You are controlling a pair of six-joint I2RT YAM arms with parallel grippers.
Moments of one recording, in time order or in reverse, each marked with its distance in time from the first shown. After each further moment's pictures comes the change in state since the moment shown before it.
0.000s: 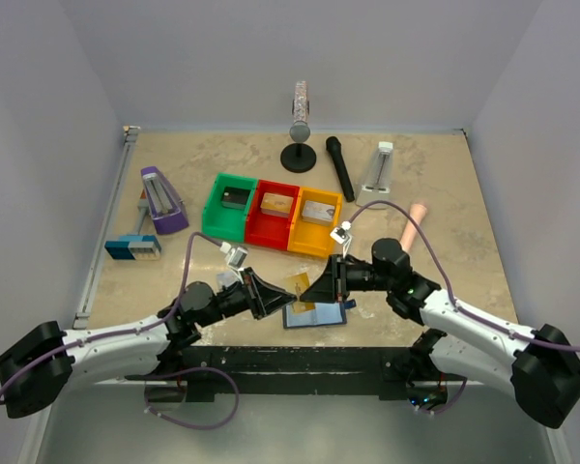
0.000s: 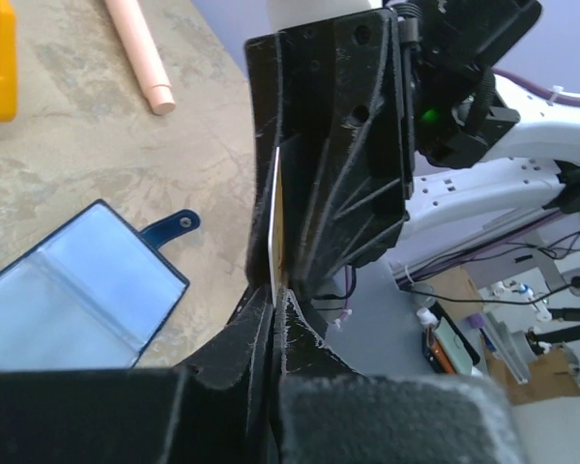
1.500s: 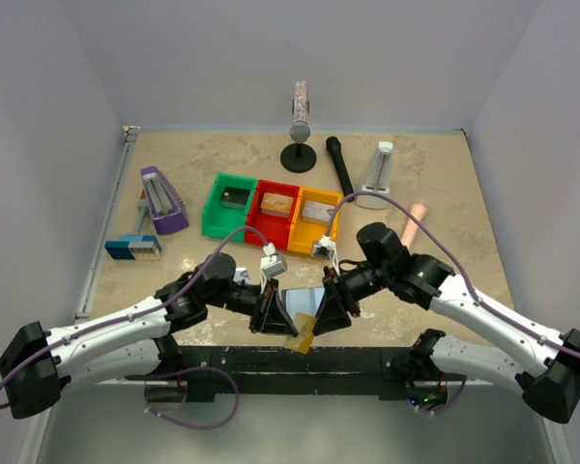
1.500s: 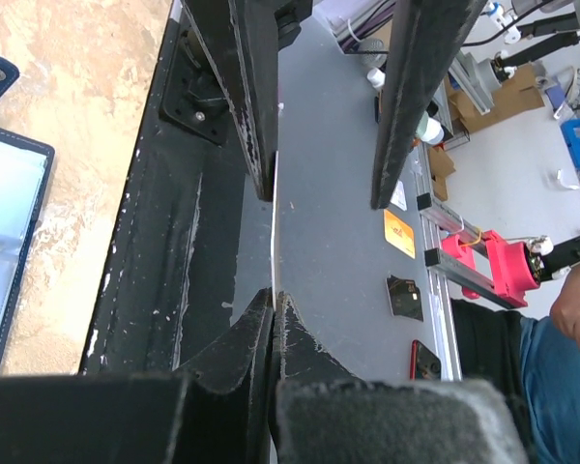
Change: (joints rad) left arm 0.034 0.027 0.340 -0.628 0.623 0.282; right arm 0.094 -0.014 0.389 -0.809 -0.234 -0.554
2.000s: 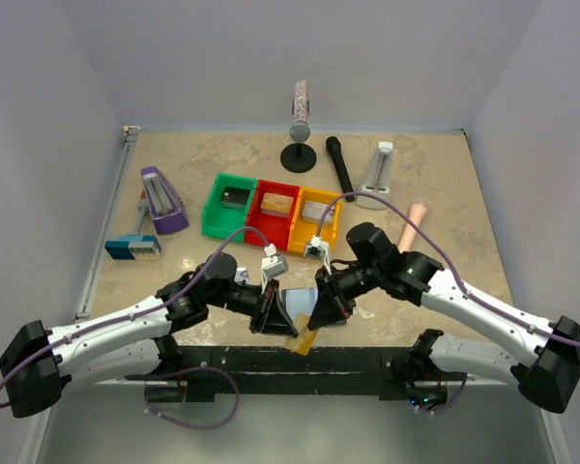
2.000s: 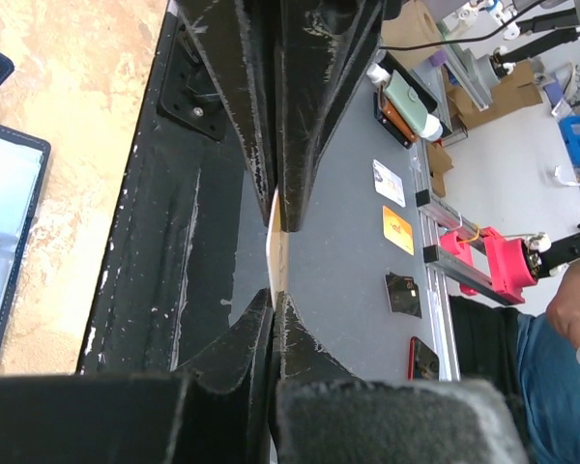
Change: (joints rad) left arm 0.000 0.011 0.000 0.001 0.007 0.000; right arm 0.039 0.074 0.013 0.010 0.063 0.006
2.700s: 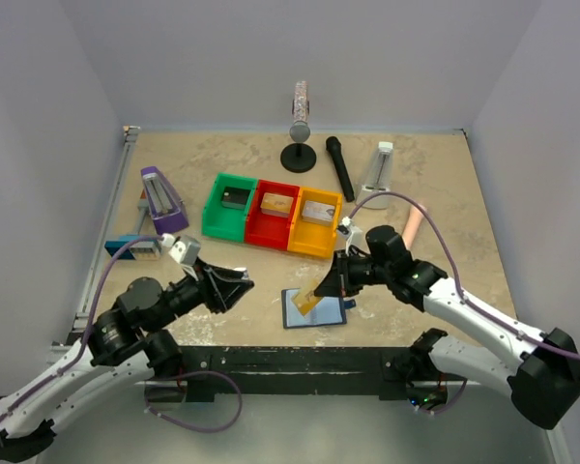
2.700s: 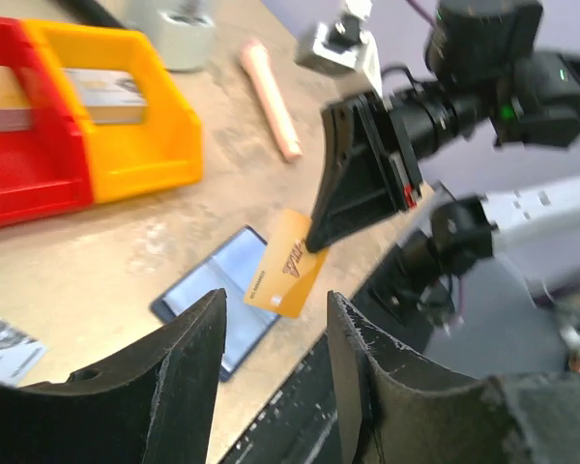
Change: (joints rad) left arm 0.048 -0.564 0.061 -0.436 -0.715 0.071; right arm -0.193 -0.076 -0.204 0.217 0.308 0.239
